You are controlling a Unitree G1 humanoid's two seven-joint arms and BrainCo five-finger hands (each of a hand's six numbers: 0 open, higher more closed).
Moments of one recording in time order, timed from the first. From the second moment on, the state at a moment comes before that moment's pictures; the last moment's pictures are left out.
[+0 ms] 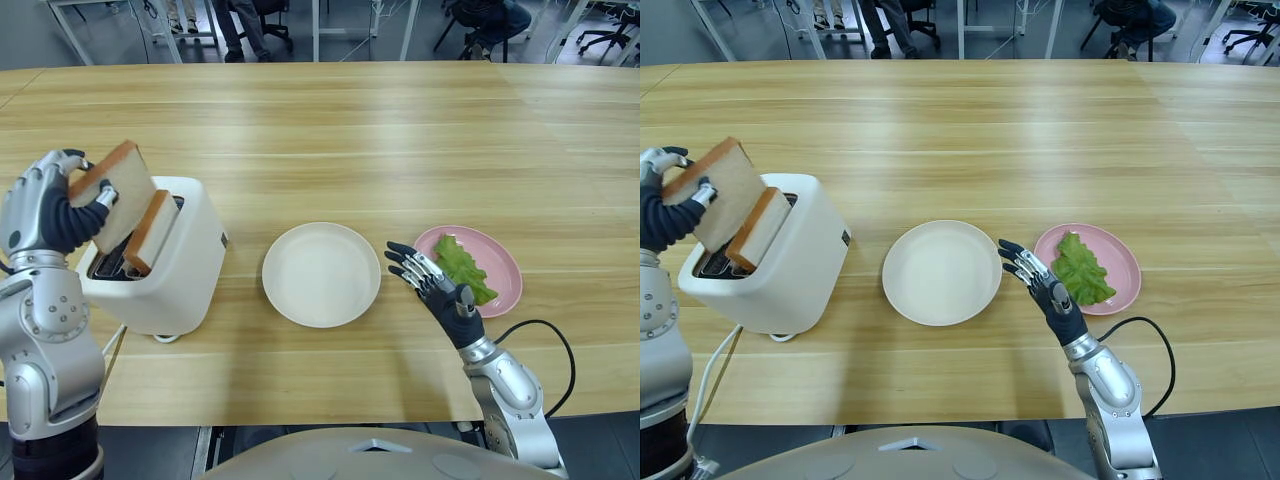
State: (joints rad) left arm 0.06 0.49 0.42 -0.60 0.70 0.34 -0.18; right arm 0.36 -0.23 0.06 -0.28 0.18 -0.30 0.44
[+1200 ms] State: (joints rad) left arm -0.01 -0.06 -0.17 -0.51 0.30 0.30 0.01; right arm 0.04 -0.83 0.15 0.26 -1.18 -0.06 -0.23
